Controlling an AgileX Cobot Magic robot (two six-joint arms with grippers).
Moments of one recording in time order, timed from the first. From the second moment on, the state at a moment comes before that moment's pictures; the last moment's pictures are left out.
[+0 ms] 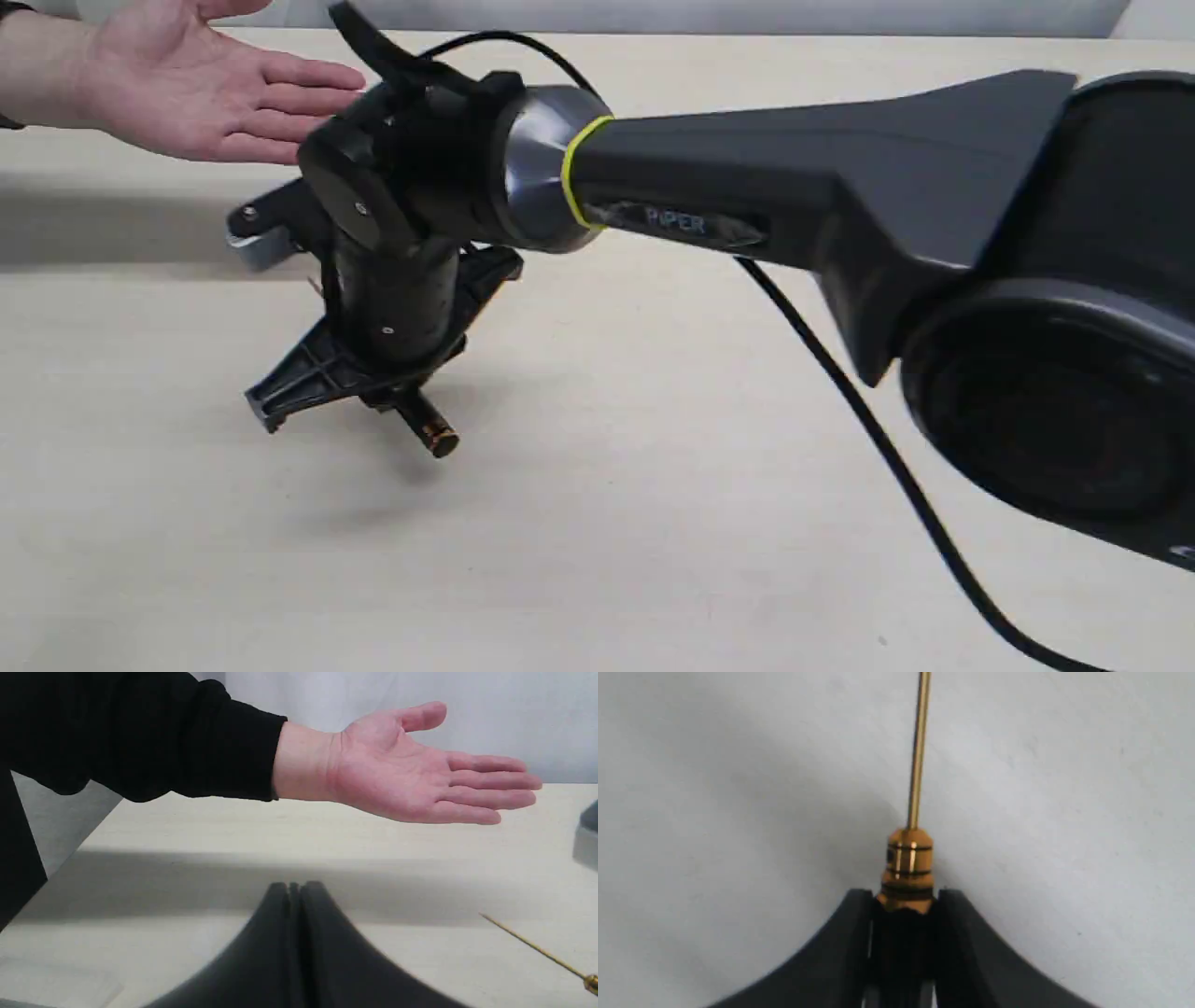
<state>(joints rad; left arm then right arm) 0.07 0.00 0.00 0.07 0.26 -0.07 0.91 2.27 -1.79 -0.05 0.91 0.24</state>
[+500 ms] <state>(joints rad) 0.07 0.00 0.00 0.07 0.26 -0.07 0.95 2.01 -1.88 -0.02 0.74 0.16</state>
